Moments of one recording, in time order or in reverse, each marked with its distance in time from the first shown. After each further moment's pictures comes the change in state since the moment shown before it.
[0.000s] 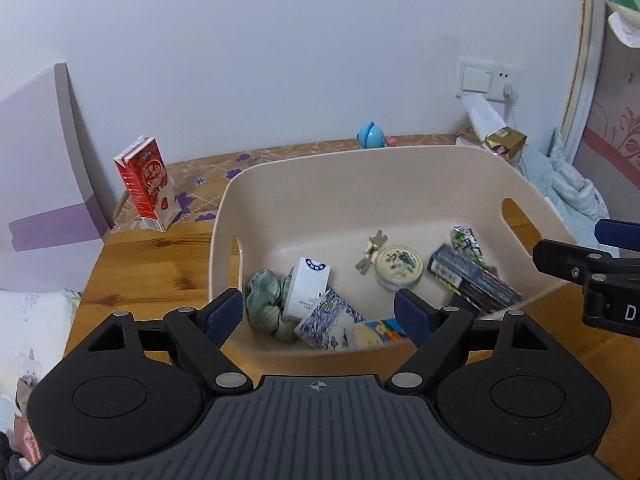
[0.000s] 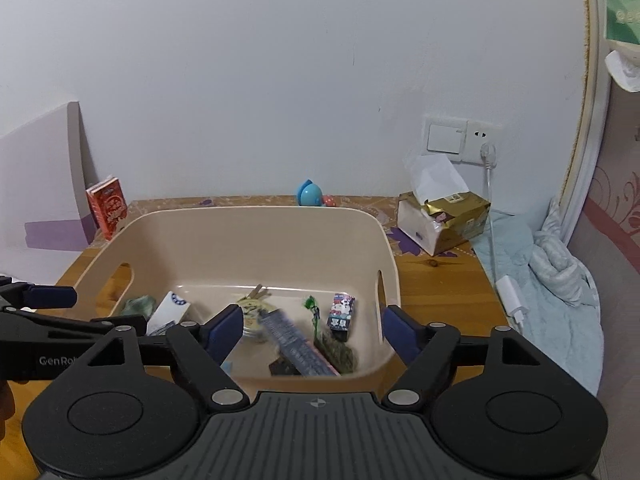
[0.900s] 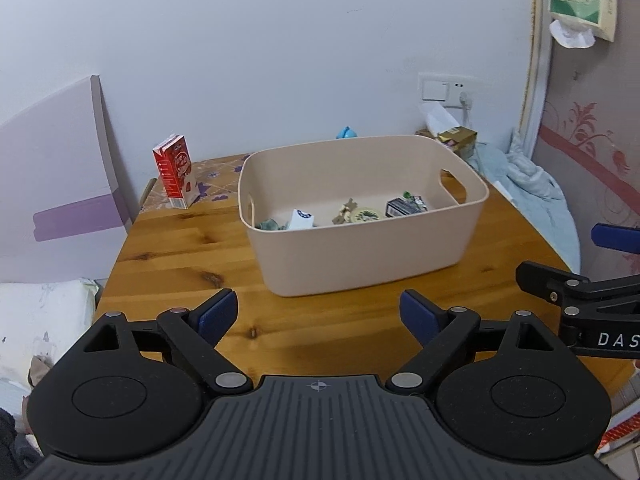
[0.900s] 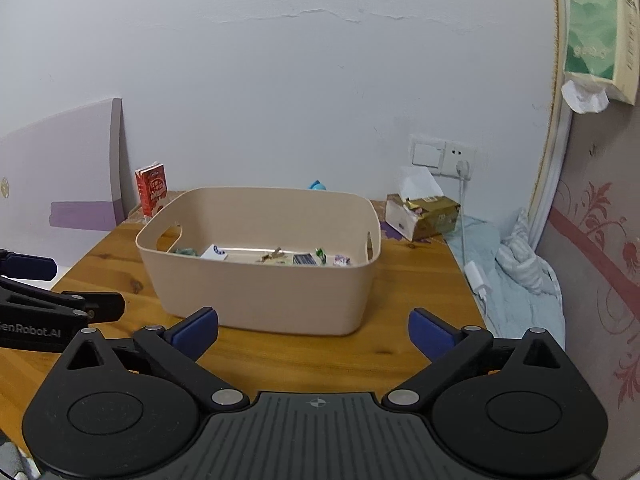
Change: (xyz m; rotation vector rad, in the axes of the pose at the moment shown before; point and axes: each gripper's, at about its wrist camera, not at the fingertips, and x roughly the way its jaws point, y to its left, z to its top) left arm -0.135 -0.011 -0.084 0.017 -0.065 -0.024; right arm -0.127 0.001 -0.081 -0.058 -0.071 -0.017
